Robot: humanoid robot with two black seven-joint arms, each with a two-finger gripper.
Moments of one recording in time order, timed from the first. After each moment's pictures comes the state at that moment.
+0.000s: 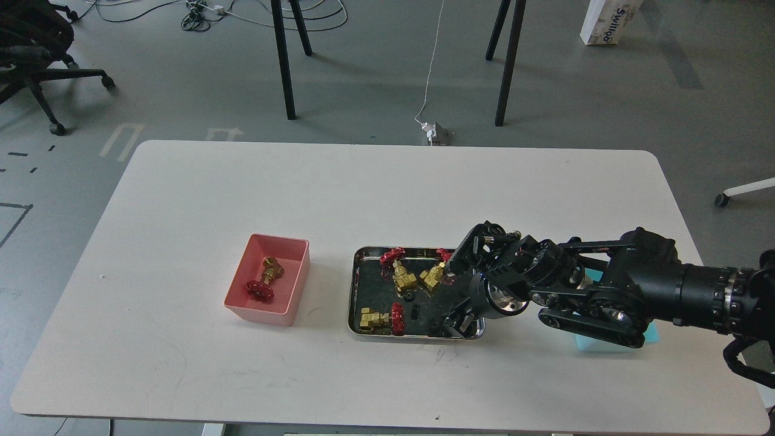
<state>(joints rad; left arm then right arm) -1.26 0.62 -0.73 -0.70 0.85 -0.17 -0.21 1.03 -0.22 -0.16 1.09 -1.81 0.49 0.00</state>
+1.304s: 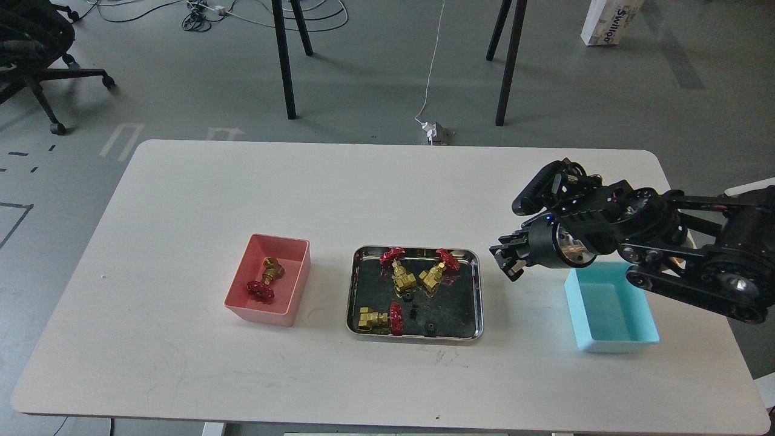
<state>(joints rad) -1.28 0.61 -0.73 -0.68 0.85 -0.17 -0.20 1.12 -0.73 -0.01 1.45 -1.78 0.49 -0.03</state>
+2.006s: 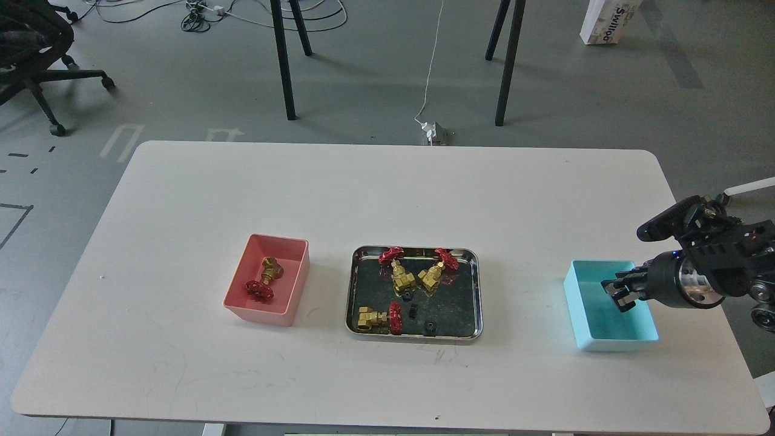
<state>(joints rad) -1.30 0.61 -0.73 -0.68 0.85 -0.17 -0.20 0.93 -0.96 0.08 1.49 -1.70 0.49 -0.05</state>
